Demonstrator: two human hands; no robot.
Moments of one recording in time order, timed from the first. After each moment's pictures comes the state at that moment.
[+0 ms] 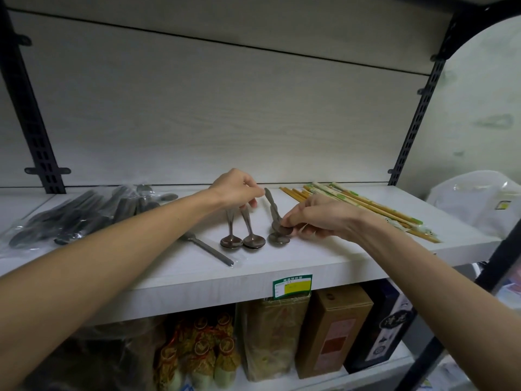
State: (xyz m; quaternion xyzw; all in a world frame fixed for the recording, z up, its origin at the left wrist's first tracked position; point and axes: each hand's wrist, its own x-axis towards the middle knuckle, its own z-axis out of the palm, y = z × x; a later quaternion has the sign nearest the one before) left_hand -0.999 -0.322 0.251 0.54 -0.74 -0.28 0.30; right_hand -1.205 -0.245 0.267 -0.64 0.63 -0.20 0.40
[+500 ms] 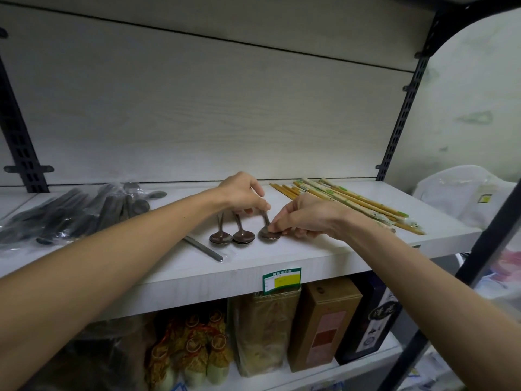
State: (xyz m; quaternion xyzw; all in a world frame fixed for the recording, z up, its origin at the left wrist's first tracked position) left_hand -1.026 -0.321 0.245 0.53 -0.76 -0.30 0.24; right_hand -1.202 -0.238 0.262 -0.66 0.65 -0.16 0.35
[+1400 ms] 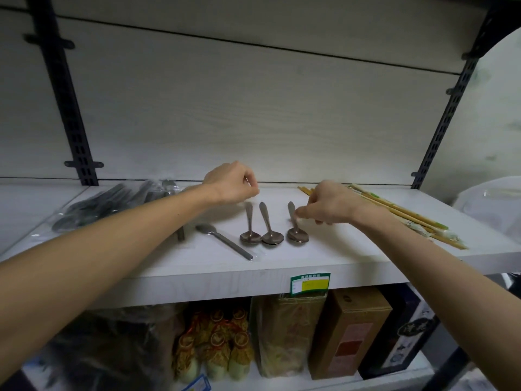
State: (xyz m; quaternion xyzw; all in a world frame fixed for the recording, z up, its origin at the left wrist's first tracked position) left_hand -0.956 -0.308 0.262 0.58 -0.77 -0.09 0.25; right_hand -1.182 -0.258 0.279 -0.73 0.67 -0.11 0.11
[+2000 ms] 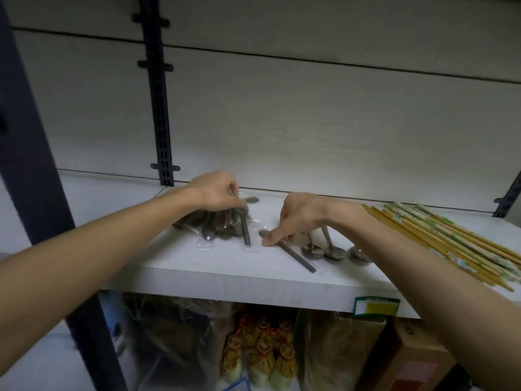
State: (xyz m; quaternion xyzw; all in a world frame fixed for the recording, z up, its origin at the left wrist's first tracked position) left_hand -0.818 -0.271 0.266 0.68 -0.72 -0.02 0.14; right_hand -1.038 -0.260 0.291 -0.84 0.52 0.07 0.13
